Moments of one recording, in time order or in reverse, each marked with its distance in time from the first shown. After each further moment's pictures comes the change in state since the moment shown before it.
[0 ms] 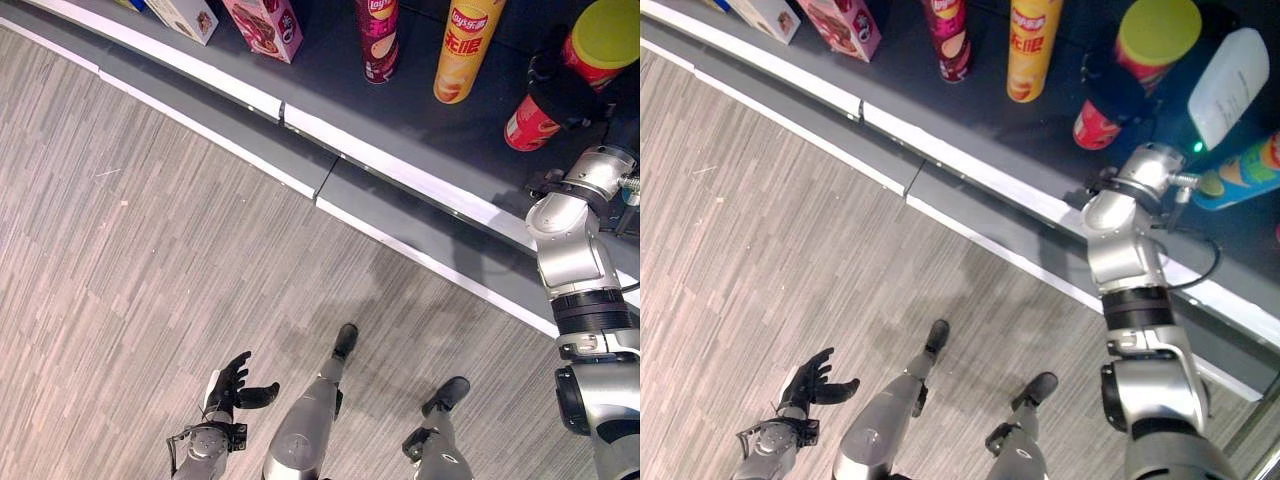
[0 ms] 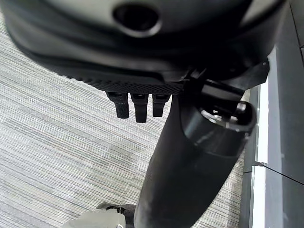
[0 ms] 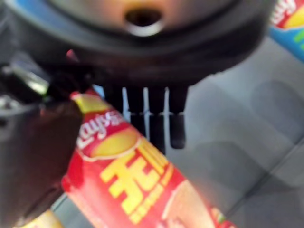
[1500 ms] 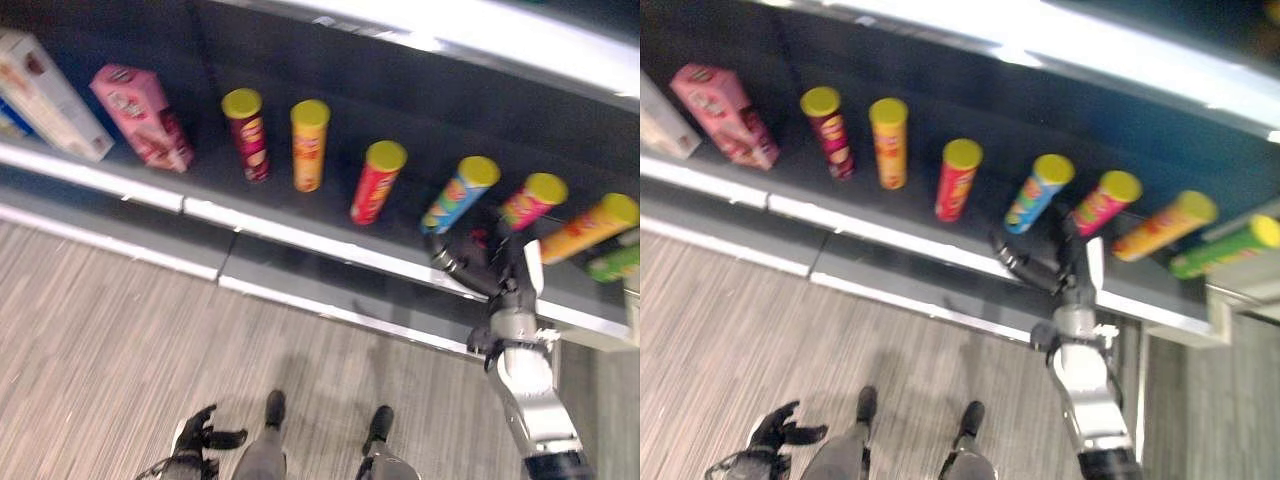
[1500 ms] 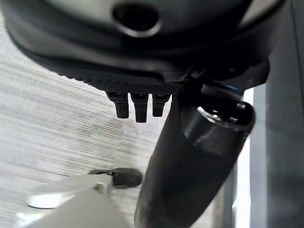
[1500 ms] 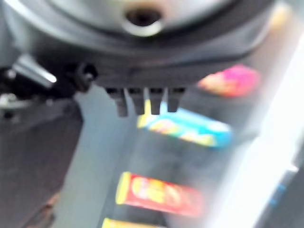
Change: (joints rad) left arm 0.059 0.032 0.174 0.249 0.064 0.112 -0.080; right arm 0.918 0.231 -0.057 -0.511 0.626 -0.199 0.671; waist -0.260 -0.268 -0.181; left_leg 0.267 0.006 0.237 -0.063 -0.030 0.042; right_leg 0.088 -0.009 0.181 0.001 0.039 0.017
